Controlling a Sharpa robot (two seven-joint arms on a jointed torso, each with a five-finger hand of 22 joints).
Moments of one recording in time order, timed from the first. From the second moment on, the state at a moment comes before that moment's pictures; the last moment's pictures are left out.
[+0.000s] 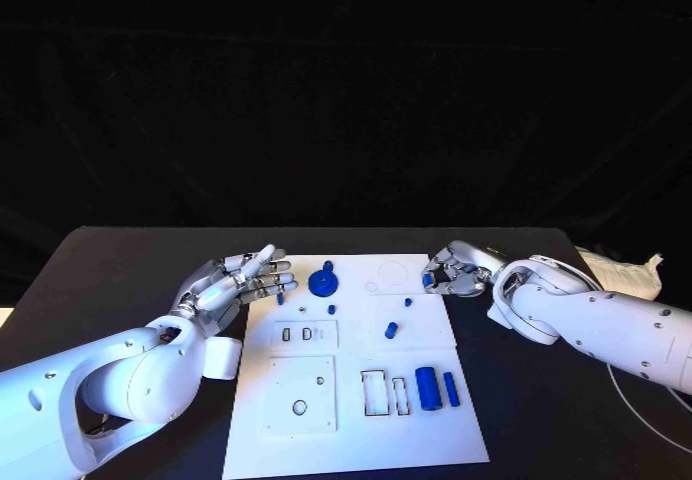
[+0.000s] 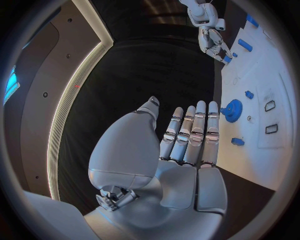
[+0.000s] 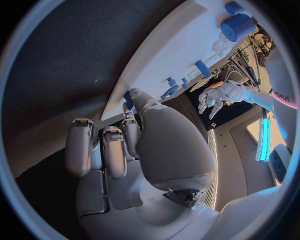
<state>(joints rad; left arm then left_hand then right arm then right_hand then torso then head) 1.14 -0.92 -0.02 1.73 0.09 -0.35 0.45 1.33 -0.04 0.14 0.24 0.05 0.91 0.23 0.08 0.07 0.94 0.20 0.08 0.07 0.98 0.16 0.15 0.07 0.17 0.81 0.27 0.23 0.09 1.04 -0.94 0.14 1.32 -1.33 -0.32 0.08 1.42 -0.06 0.25 0.07 0.17 1.13 0.11 0.12 0.09 1.44 0.03 1.31 1.31 1.46 -0.04 1.55 1.31 0.09 1.41 0.07 1.41 1.21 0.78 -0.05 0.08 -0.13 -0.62</state>
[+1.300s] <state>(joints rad) 1.14 -0.90 -0.02 1.69 0.09 -0.35 0.45 1.34 -0.04 0.14 0.24 0.05 0.91 0.23 0.08 0.07 0.94 0.20 0.08 0.07 0.98 0.16 0.15 0.07 0.17 0.81 0.27 0.23 0.09 1.03 -0.69 0.08 1.60 -1.49 -0.38 -0.27 1.39 -0.03 0.26 0.06 0.17 1.13 0.11 0.12 0.09 1.44 0.01 1.28 1.33 1.46 -0.06 1.55 1.31 0.09 1.41 0.05 1.41 1.21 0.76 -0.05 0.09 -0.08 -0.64</state>
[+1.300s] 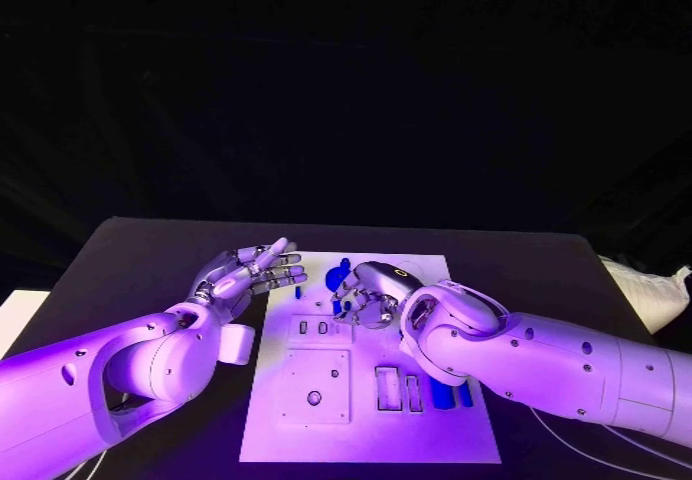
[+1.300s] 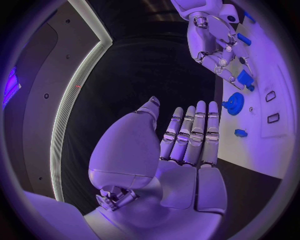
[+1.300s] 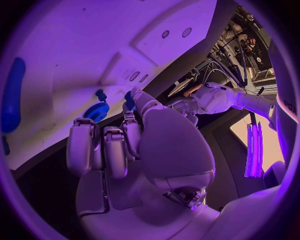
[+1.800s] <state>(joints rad) 1.14 -0.90 -0.02 1.69 0.09 -0.35 0.45 1.34 -0.04 0.14 0.24 0.05 0.91 0.23 0.08 0.07 0.94 0.20 0.08 0.07 0.98 0.16 0.15 0.07 0.17 0.81 0.27 0.23 0.08 1.01 -0.64 0.07 1.59 -1.56 -0.33 -0.34 1.38 -0.03 0.26 0.06 0.17 1.13 0.11 0.12 0.09 1.44 0.01 1.28 1.33 1.46 -0.06 1.55 1.31 0.09 1.41 0.05 1.41 1.21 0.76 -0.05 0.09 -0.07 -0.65</state>
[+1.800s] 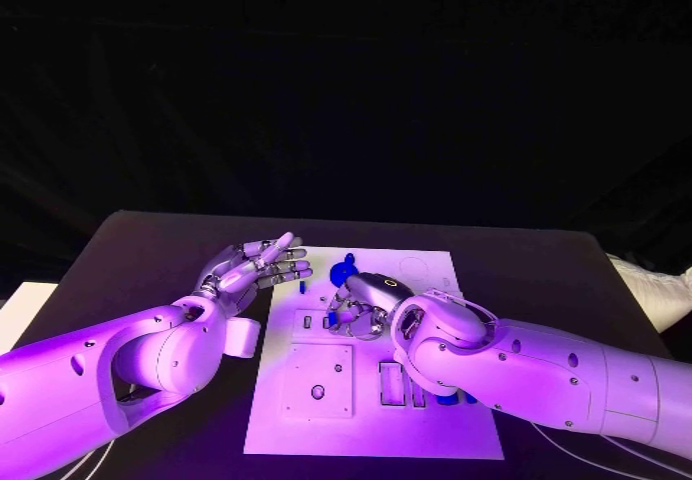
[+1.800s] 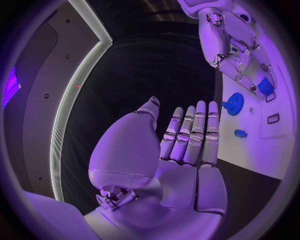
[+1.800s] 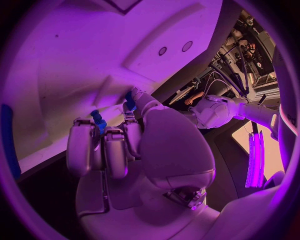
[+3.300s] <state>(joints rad) 1.14 -0.90 -0.02 1.69 0.09 -0.34 0.44 1.34 -0.04 0.14 0.24 0.05 0.91 0.23 0.08 0.07 0.94 0.20 0.08 0.07 0.98 0.16 0.14 0.07 0.17 0.81 0.27 0.23 0.08 1.00 -0.65 0.07 1.61 -1.65 -0.31 -0.41 1.29 -0.09 0.21 0.09 0.18 1.05 0.14 0.06 0.09 1.40 0.04 1.17 1.29 1.46 -0.04 1.53 1.31 0.09 1.40 0.06 1.40 1.19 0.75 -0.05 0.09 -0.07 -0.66</state>
